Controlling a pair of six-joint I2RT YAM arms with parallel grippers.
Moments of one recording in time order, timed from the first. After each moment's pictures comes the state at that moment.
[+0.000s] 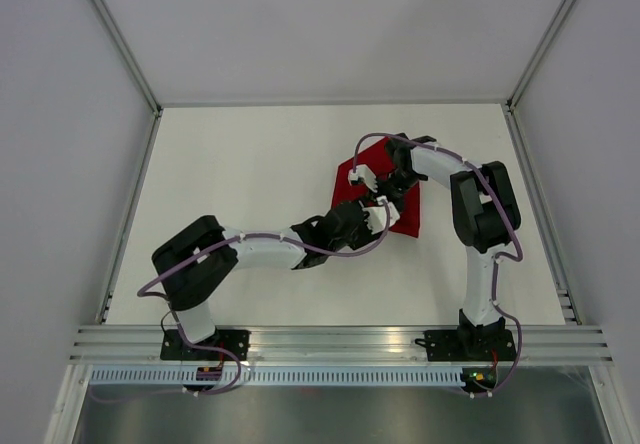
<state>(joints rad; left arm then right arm) -1.03 1.75 0.94 0.31 -0.22 0.36 0.32 2.09 1.49 -0.98 -0.58 -1.00</state>
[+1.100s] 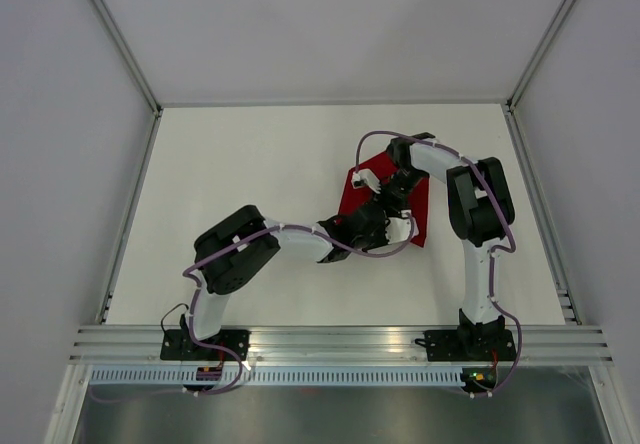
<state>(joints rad) -1.03 2.02 1.13 0.26 -0.07 0.47 0.30 2.17 1.57 -1.16 -0.58 -0.98</state>
